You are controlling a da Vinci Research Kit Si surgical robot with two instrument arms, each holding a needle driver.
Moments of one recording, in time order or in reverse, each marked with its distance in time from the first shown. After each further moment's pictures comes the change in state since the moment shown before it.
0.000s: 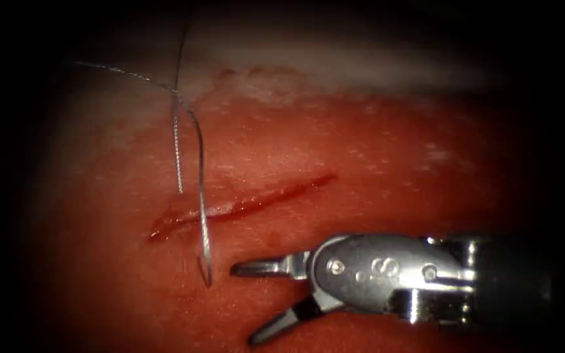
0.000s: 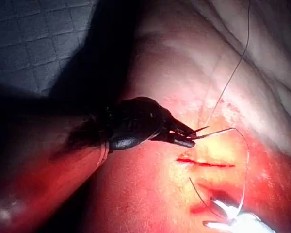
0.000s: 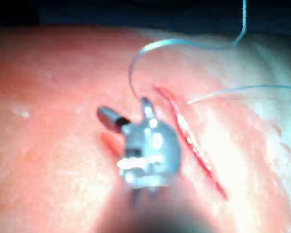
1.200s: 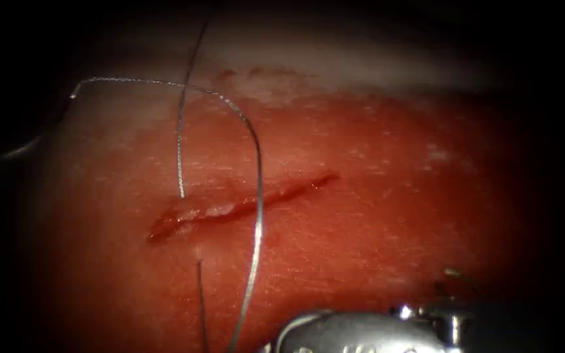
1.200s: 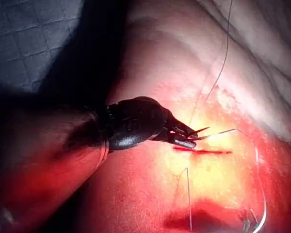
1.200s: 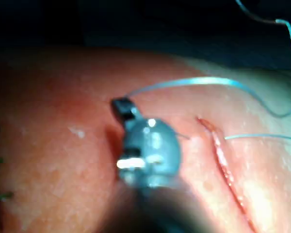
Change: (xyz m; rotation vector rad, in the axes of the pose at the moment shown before) right arm 0.006 -0.009 0.000 0.385 -0.059 -0.068; left arm -0.001 0.001 0.003 -0.072 0.004 0.010
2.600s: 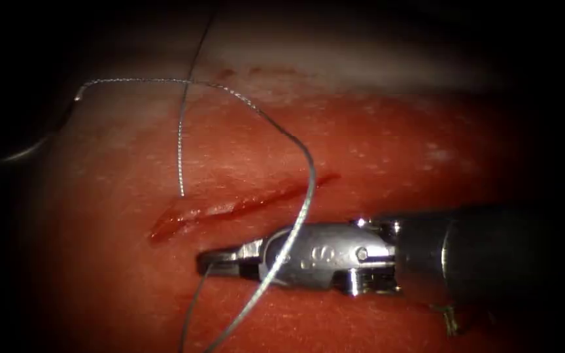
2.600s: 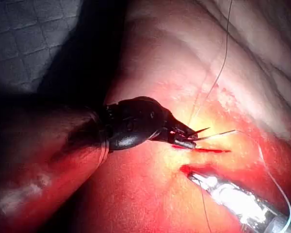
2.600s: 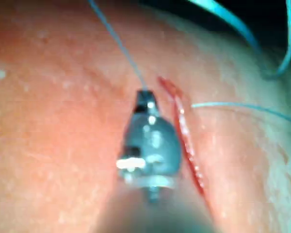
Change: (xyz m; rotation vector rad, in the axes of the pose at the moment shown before) right arm -0.009 0.010 0.001 -0.369 -0.015 -0.086; left arm 0.000 0.000 0.000 -0.006 0.009 0.001
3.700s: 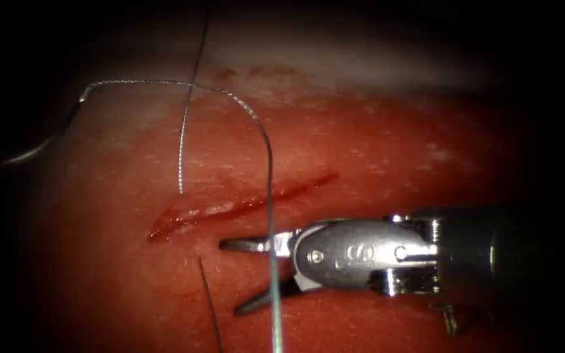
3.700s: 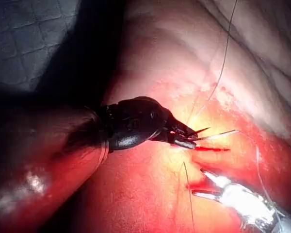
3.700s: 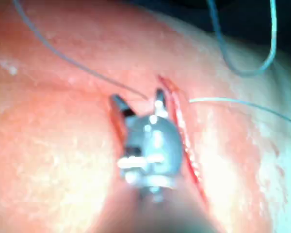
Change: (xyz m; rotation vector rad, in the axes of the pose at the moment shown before) right arm -0.001 0.001 -0.001 -0.087 0.063 -0.052; left arm 0.000 0.000 0.000 -0.004 0.000 0.000
